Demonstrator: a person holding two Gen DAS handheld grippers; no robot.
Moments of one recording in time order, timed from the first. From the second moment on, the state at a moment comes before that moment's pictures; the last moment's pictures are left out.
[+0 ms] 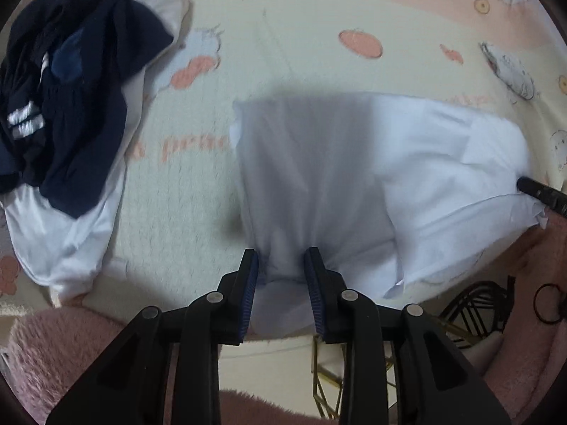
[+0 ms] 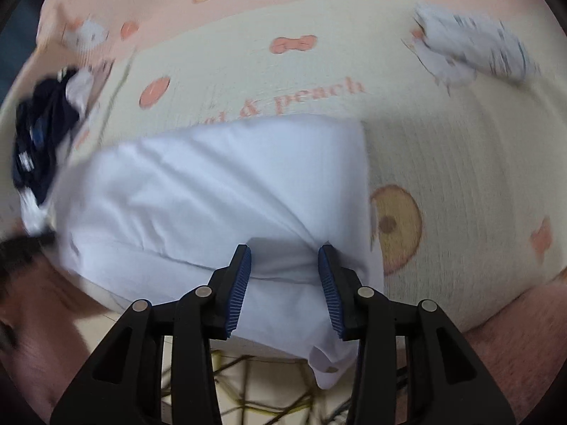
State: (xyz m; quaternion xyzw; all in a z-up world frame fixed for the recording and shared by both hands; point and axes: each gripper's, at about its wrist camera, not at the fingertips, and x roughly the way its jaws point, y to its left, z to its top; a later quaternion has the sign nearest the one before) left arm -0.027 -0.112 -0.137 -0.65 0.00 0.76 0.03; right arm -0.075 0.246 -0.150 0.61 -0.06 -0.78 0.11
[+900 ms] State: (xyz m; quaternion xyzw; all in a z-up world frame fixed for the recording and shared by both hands) left arm -0.031 -0.024 -0.122 -0.57 0.00 0.81 0.15; right arm -0.059 0.187 -0.132 0.56 -0.02 -0.80 0.21
